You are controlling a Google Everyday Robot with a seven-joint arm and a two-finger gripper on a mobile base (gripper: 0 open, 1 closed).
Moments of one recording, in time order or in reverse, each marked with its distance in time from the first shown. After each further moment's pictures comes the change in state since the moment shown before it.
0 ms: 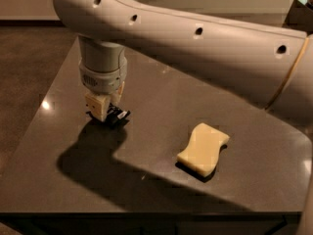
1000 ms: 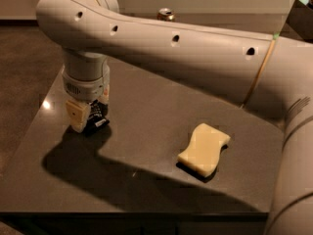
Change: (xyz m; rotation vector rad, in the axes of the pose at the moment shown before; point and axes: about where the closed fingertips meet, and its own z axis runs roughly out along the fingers) arm -0.029 0.023 0.029 -0.034 -0.025 -0.051
